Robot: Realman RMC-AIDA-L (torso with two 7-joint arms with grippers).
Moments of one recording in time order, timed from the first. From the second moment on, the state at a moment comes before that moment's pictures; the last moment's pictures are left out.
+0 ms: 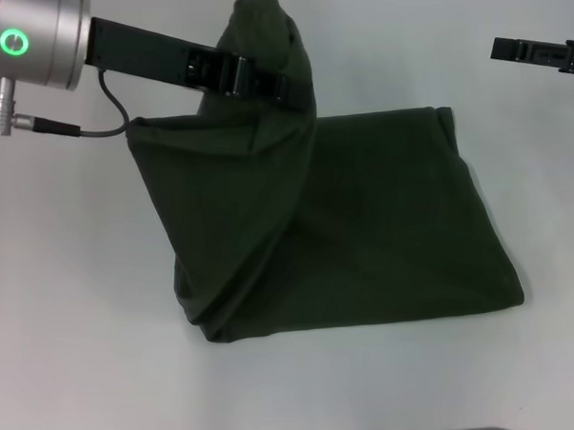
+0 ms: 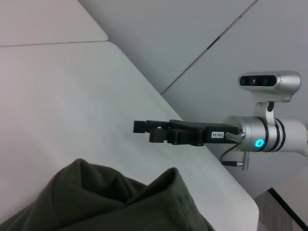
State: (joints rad) left arm -0.72 -2.16 -2.25 -1.18 -1.01 1.78 -2.47; right arm 0.51 1.96 -0.47 -0.61 -2.08 -1.38 1.89
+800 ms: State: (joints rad) left arm -0.73 -2.16 -2.23 -1.19 -1.07 1.80 -2.49; right arm 0.50 1.97 -0.47 -0.61 -2.08 -1.39 1.89
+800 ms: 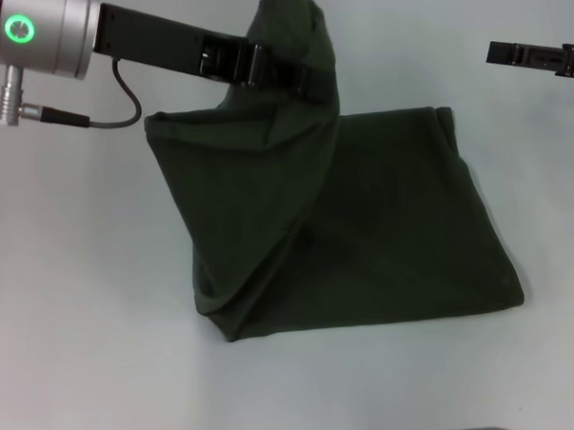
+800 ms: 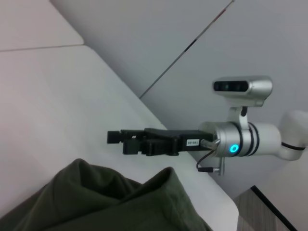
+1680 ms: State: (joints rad) left arm -0.75 -2.17 -2.17 -1.13 -1.14 1.73 -2.48; right arm 0.50 1.97 -0.48 -0.61 -2.08 -1.41 1.90
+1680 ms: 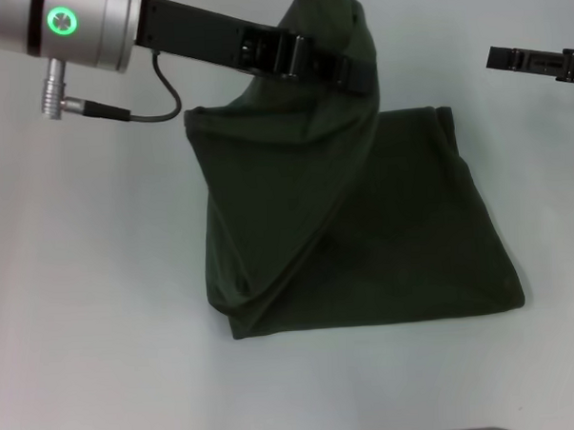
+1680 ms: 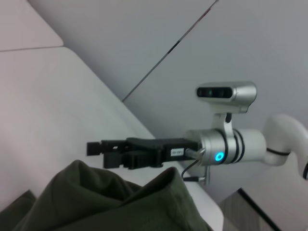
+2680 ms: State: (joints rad) left arm -0.76 -2.17 -1.99 -0.91 -1.27 1.55 -2.36; right arm 0.49 1.97 -0.48 -0.61 -2.08 -1.41 1.90
